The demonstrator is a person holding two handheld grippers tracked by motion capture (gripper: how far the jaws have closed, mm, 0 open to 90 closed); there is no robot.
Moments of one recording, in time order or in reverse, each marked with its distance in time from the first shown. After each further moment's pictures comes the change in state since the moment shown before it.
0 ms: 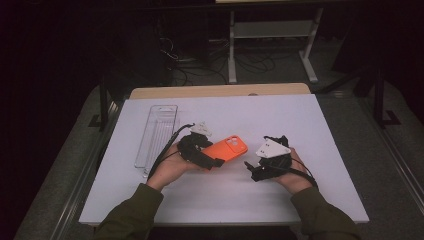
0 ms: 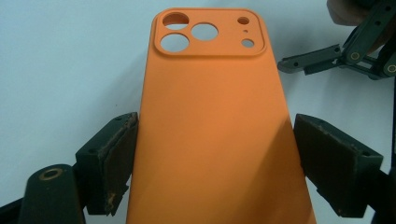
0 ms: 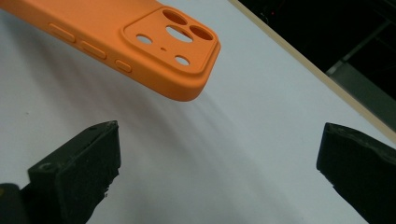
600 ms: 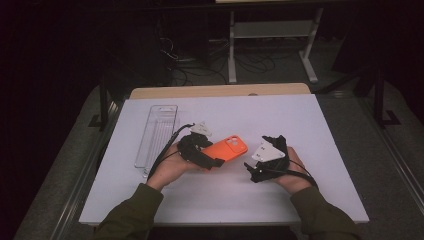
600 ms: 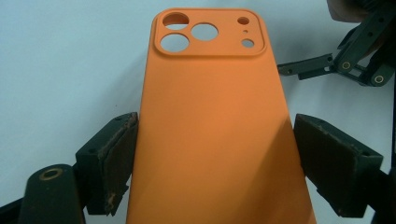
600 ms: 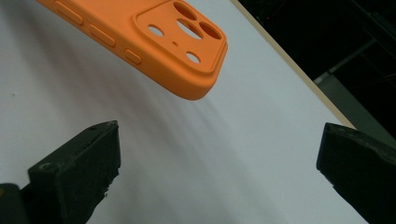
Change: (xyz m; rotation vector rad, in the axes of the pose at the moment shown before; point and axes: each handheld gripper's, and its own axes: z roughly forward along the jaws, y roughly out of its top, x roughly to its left) left arm 0.001 0.001 0.000 -0.004 -0.003 0.020; right arm 0.007 0.002 0.001 0.015 -0.041 -0.102
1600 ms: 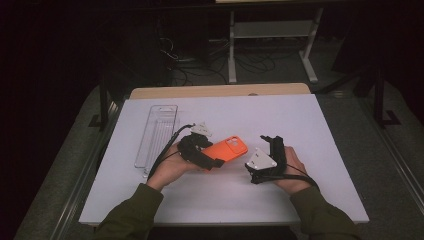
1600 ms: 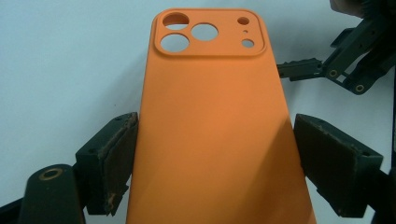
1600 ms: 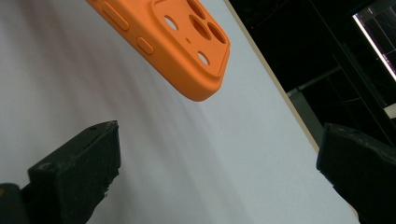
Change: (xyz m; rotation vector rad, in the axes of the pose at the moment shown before) left arm 0.000 0.000 0.000 -0.003 0.001 0.005; right arm 0.011 0.001 0.001 0.011 -0.093 -0.200
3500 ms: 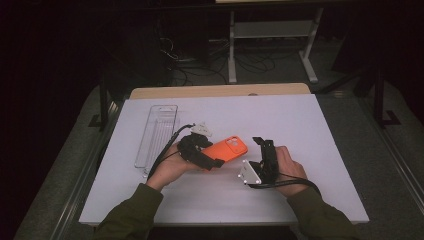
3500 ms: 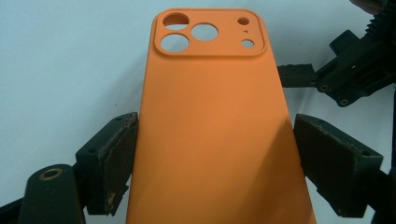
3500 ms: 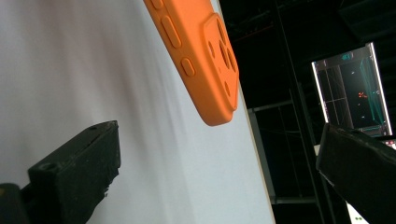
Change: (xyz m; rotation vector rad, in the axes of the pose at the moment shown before) left arm -0.001 0.000 -0.001 0.005 0.004 0.000; right arm 0.020 0.014 -0.003 0.003 -0.136 -0.359
